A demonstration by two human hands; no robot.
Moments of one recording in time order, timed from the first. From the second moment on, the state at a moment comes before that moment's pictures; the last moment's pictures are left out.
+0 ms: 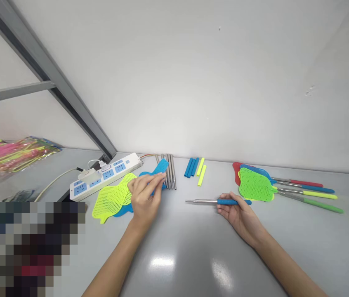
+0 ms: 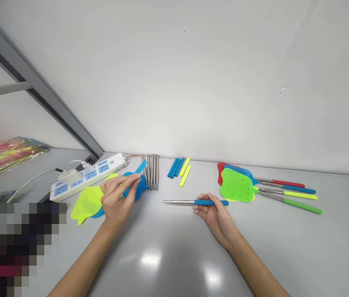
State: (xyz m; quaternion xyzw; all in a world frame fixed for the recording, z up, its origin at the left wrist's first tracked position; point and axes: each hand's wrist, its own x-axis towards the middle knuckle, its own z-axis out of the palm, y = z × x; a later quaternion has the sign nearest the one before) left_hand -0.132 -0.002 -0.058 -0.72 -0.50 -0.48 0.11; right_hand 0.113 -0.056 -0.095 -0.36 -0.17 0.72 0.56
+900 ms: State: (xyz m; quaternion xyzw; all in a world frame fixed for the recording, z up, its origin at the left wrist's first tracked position) left_hand -0.082 -0.054 -0.070 -0.87 -0.26 -0.36 -0.22; right_hand 0.114 -0.060 -0.096 -0.37 -0.23 0.74 0.51
